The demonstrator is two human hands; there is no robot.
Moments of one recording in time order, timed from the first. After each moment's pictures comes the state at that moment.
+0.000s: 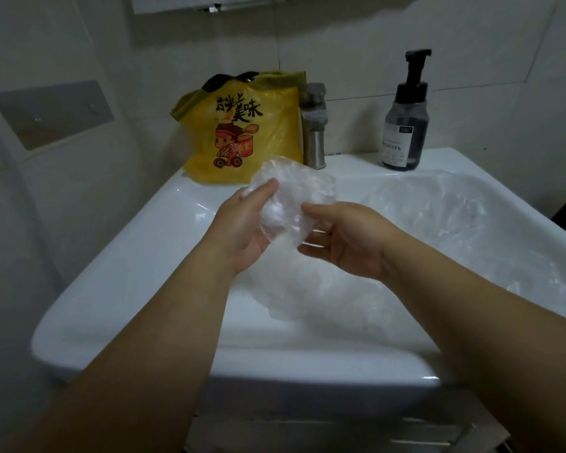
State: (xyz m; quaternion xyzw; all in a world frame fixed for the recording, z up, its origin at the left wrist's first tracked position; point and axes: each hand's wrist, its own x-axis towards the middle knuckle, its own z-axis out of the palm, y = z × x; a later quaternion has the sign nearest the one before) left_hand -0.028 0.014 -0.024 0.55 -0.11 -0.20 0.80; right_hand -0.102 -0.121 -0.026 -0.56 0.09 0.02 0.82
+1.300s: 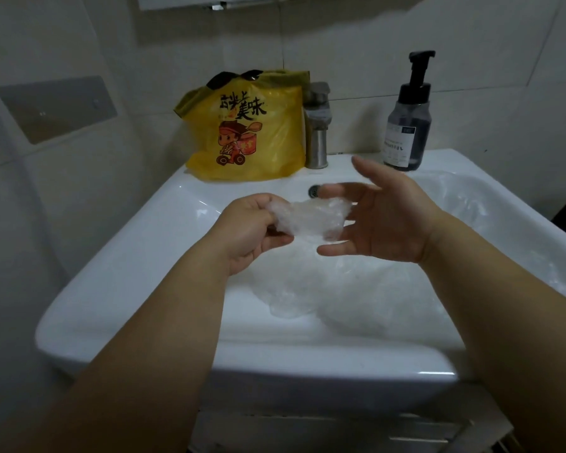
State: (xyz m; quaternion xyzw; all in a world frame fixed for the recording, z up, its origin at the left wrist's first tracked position) left_hand -0.041 0.021 -0.021 0.68 -0.17 -0.20 0.69; right_hand -0.120 -0.151 -0.004 -0.54 0.04 0.10 0.83
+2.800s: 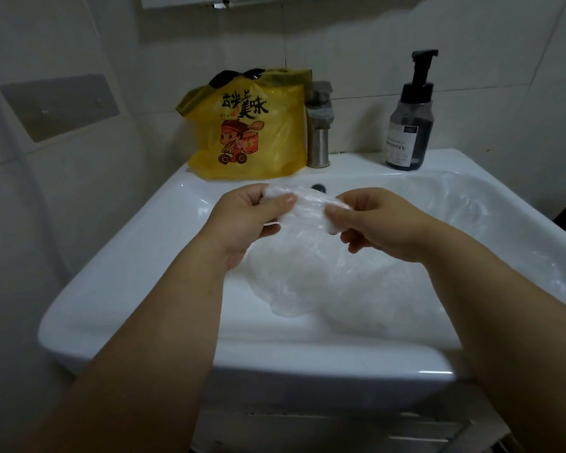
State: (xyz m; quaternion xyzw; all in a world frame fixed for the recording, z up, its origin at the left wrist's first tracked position) left_hand -0.038 0.028 -0.019 0.70 -0.19 -0.13 0.67; right_hand -0.119 -0.148 -0.013 -0.83 0.04 -0.05 0.56
